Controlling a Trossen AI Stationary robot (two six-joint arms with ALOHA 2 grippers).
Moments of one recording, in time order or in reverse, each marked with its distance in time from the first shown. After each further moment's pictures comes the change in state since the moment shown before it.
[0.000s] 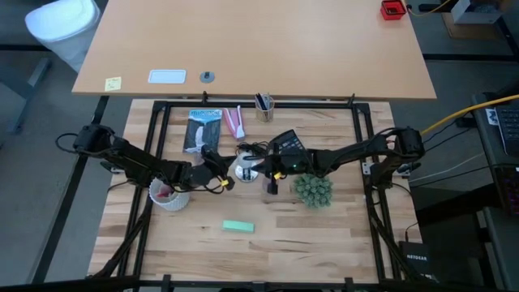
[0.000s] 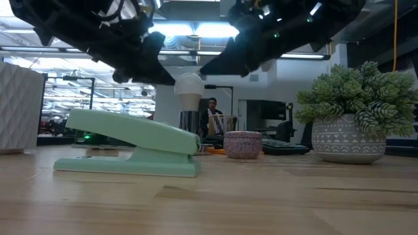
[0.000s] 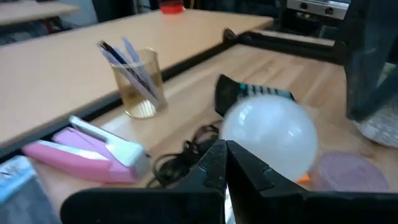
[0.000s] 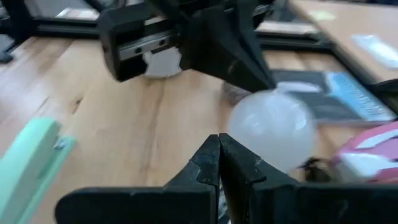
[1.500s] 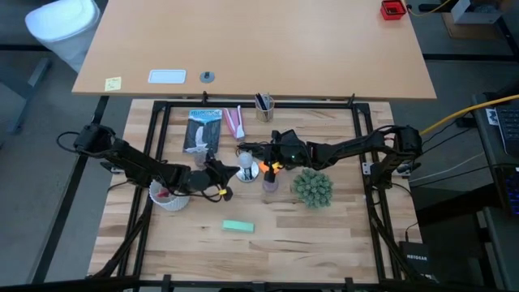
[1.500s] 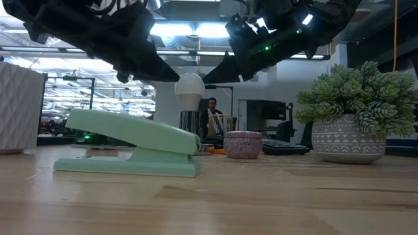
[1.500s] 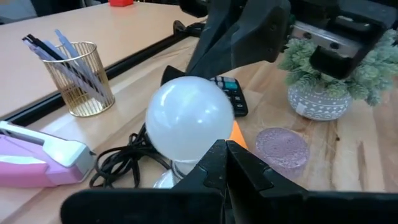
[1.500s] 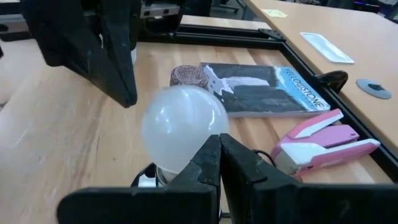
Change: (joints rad) left arm -0.052 0.011 0.001 0.023 0.137 0.014; right arm -0.086 0.025 0.000 0.026 0.058 -0.041
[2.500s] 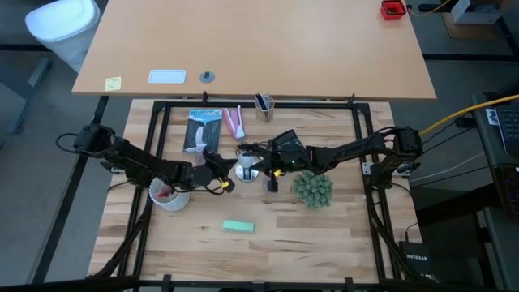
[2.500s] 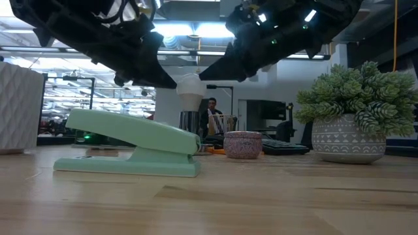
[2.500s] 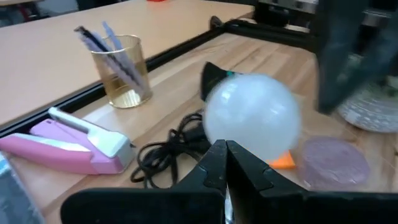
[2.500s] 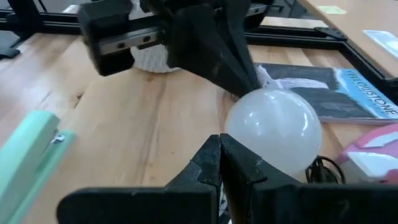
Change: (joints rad) left arm 0.066 0.000 -0.001 -0.043 -0.062 -0.040; right arm 0.055 0.000 0.000 -0.014 -0.148 0.031
